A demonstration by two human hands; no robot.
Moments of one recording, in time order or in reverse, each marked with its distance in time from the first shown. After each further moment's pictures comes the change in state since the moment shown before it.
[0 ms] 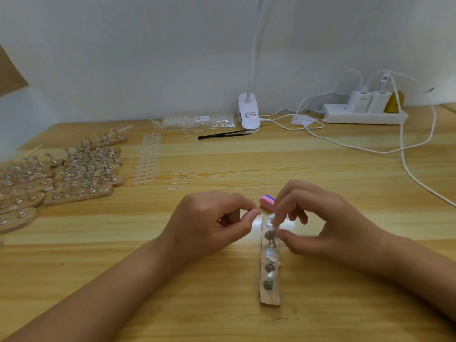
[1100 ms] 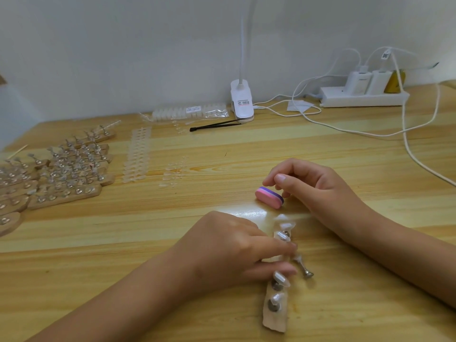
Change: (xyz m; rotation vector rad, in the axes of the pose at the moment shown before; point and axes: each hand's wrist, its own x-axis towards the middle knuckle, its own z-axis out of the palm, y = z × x) left_hand -0.005 0.026 0.016 0.179 -0.339 0.285; right_hand 0.016 0.013 0.010 0.409 0.235 0.465
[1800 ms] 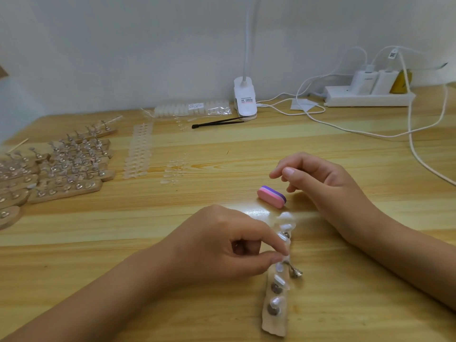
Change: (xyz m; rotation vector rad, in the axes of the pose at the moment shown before) left_hand -0.007 -0.011 -0.010 -0.434 -0.028 -0.208; right_hand -0.001 -0.001 0.000 0.053 0.059 -0.034
